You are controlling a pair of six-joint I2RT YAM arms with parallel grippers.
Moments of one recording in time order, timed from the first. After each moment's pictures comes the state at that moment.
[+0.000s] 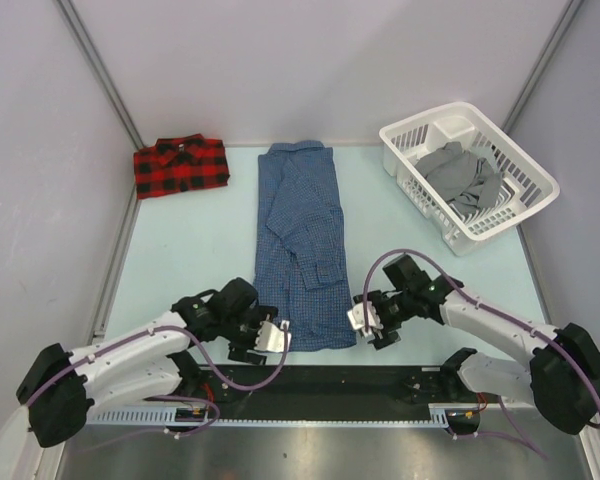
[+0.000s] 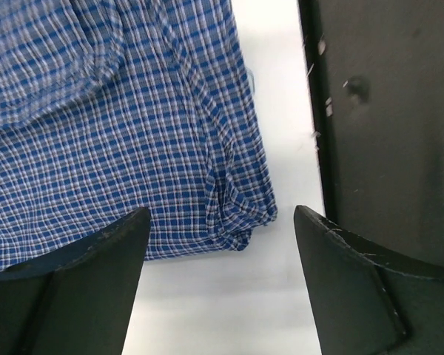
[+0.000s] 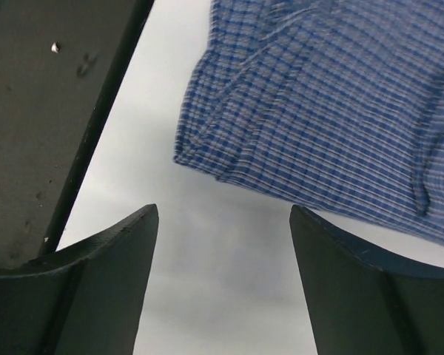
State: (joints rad) left arm -0.83 0.91 0.44 -0.63 0.39 0.89; right arm 0.64 1.12 0.59 -0.59 -0.71 -1.24
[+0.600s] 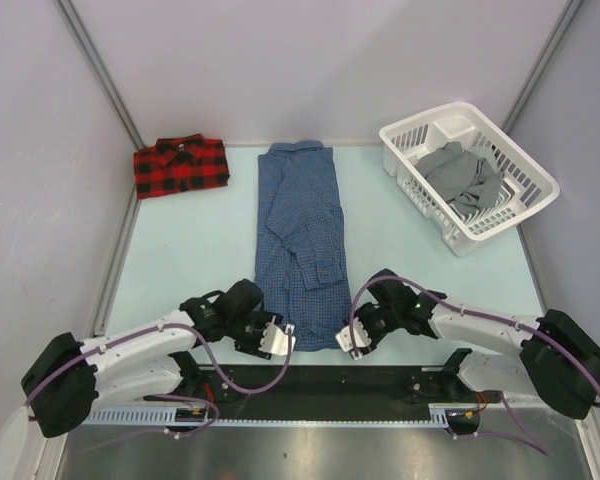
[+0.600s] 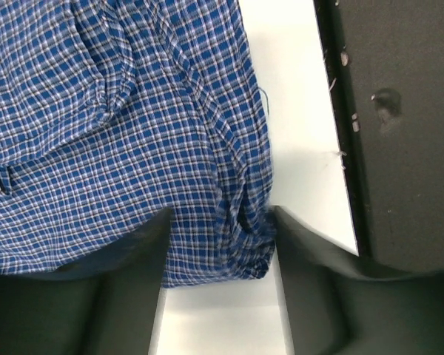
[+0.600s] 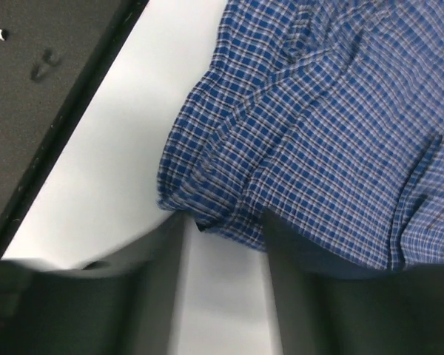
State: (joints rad) left arm -0.86 0.98 0.41 -0.50 0.35 0.95; right arm 0.83 1.17 0.45 -0.27 -0.55 -1.28
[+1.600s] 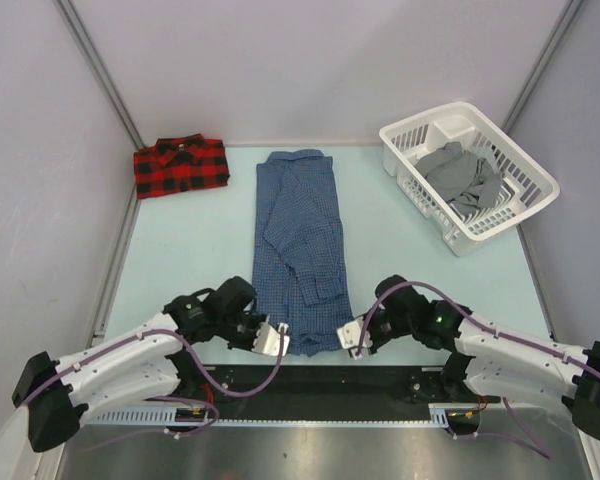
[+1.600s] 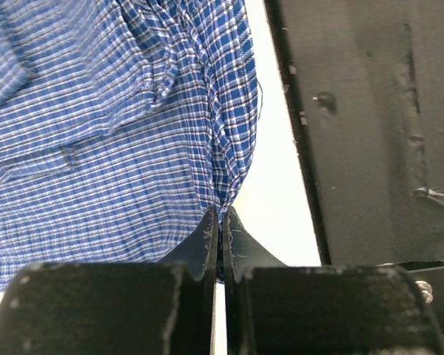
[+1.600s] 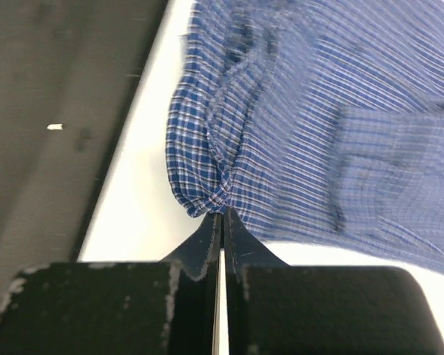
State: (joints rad) left arm -0.87 0.86 0.49 -0.70 0.41 0.92; right arm 0.97 0.90 0.46 -0.35 -0.46 -0.95
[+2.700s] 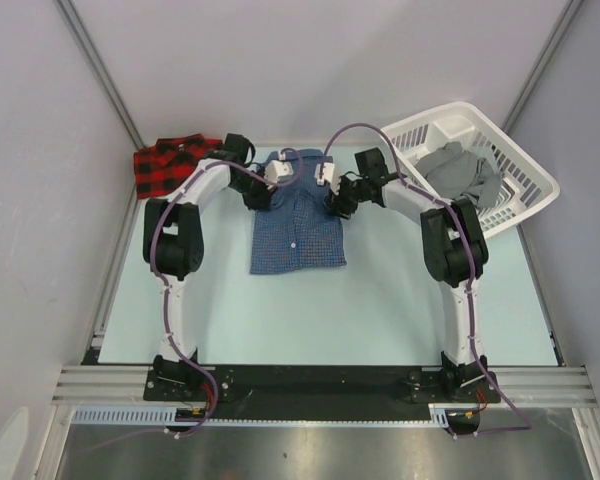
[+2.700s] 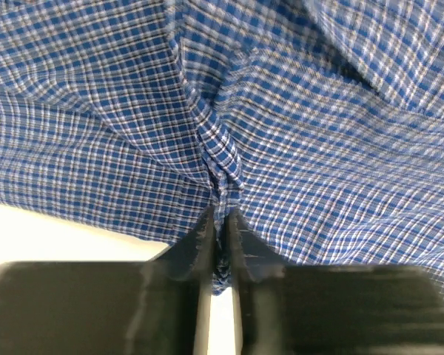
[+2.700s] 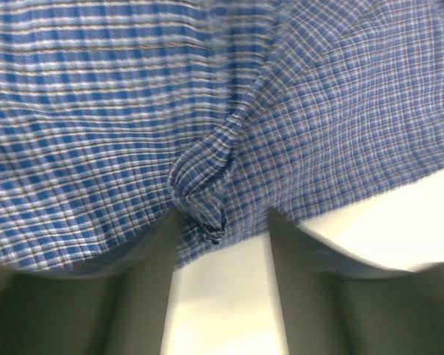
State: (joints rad) left arm -0.21 2.22 1.87 -0.83 0.58 0.97; right arm 0.37 2.18 1.65 -0.29 -0.63 -0.87
